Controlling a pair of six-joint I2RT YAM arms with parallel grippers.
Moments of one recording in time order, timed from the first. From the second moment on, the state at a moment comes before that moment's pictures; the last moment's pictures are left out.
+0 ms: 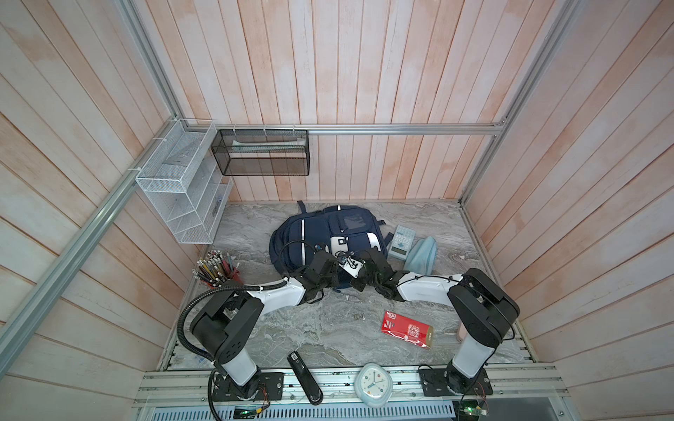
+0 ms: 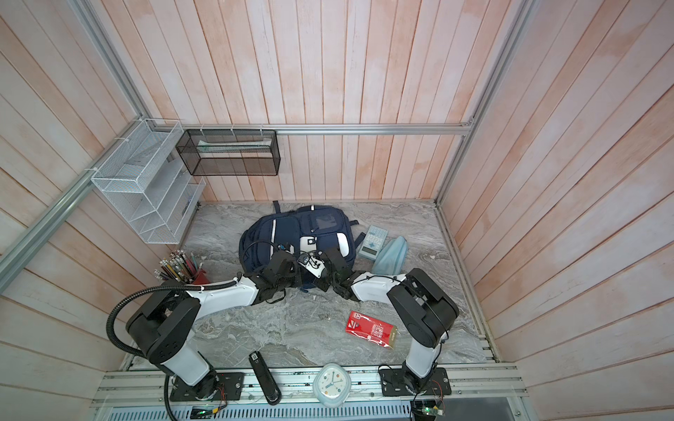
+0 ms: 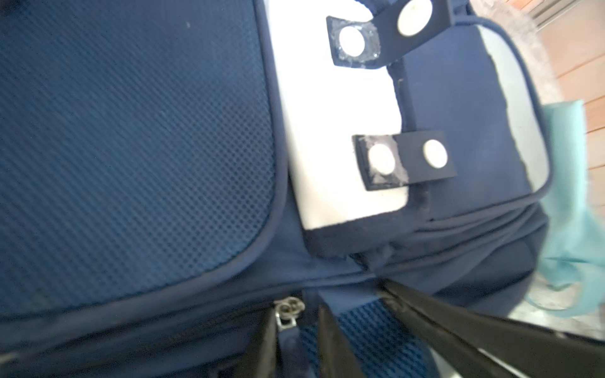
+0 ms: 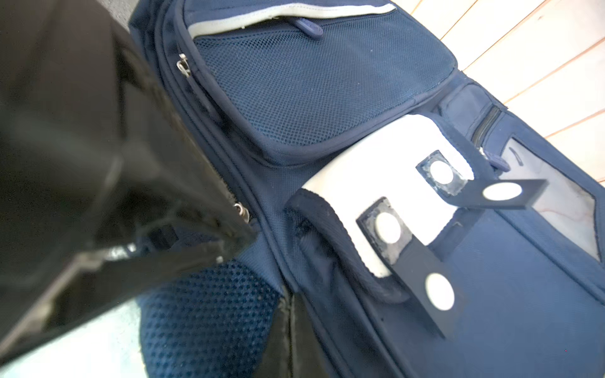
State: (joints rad) left arm -0.68 1.66 0.85 0.03 -0.11 -0.64; right arm 0.76 1.75 0.87 0.24 -0.08 -0.39
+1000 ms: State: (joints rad) left arm -0.62 1.58 0.76 0.03 -0.02 -0.65; right arm 0.76 1.73 0.82 0.32 -0.06 -0.32
